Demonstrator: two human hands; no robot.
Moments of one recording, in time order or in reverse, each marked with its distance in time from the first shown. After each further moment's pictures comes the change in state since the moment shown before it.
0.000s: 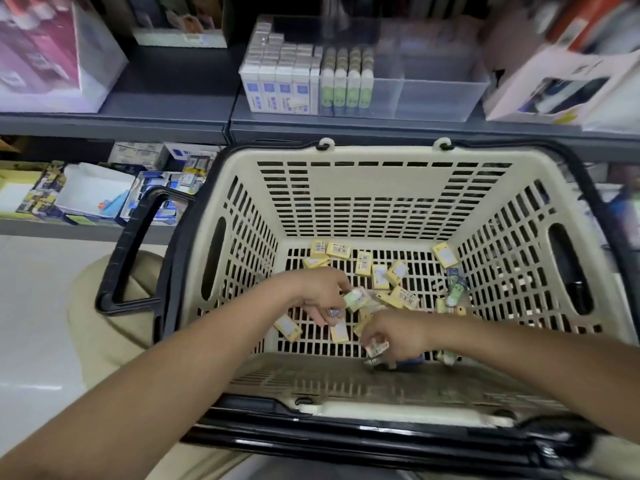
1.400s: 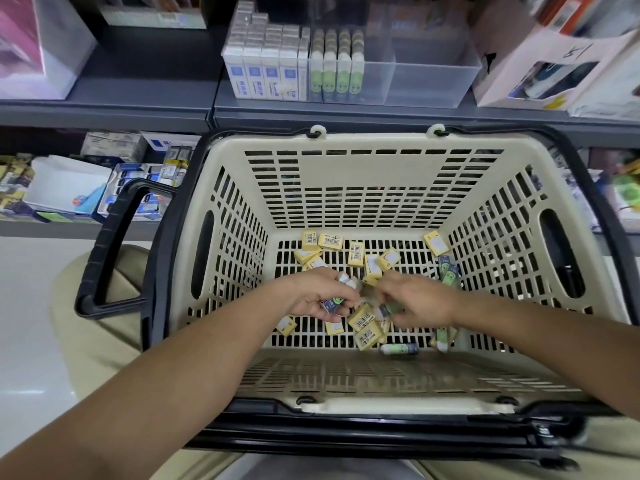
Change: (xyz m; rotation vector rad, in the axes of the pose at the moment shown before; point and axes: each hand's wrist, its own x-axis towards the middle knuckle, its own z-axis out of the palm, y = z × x) left_hand 0.032 -0.021 0.015 -0.582 -0.070 -0.039; right_hand -0.021 0.031 -0.007 -0.075 0.280 0.010
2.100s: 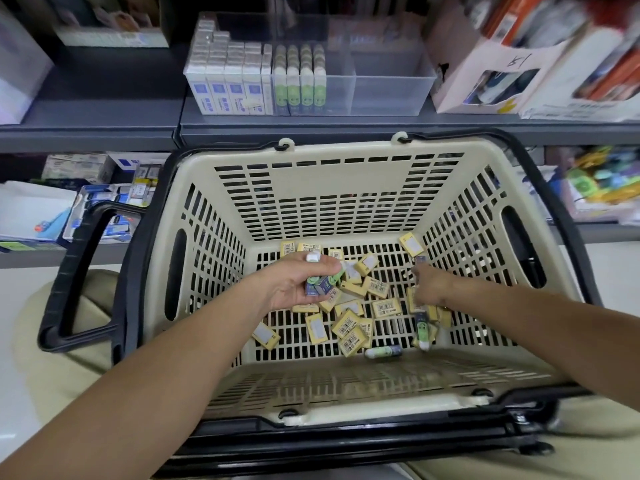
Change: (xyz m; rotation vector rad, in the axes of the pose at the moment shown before) left_hand -0.005 0.022 -0.011 -0.358 0.026 0.157; right_hand -0.010 0.032 -0.011 0.547 -0.019 0.839
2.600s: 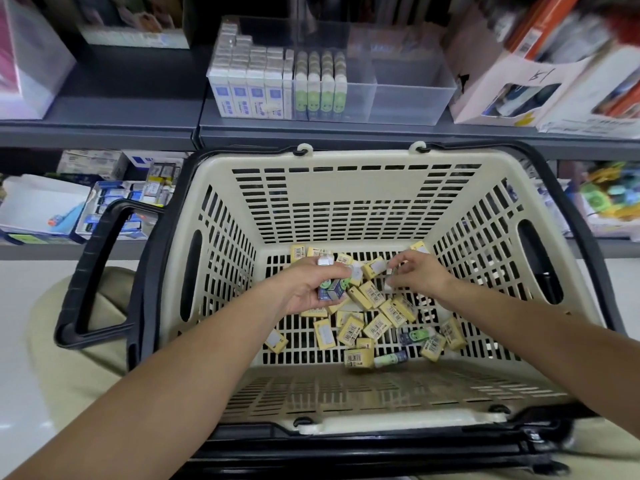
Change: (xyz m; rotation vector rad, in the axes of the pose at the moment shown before) left_hand -0.001 0.001 0.006 -0.021 0.074 0.017; right_hand 0.004 -0.022 -0.001 0.515 0.158 -0.248
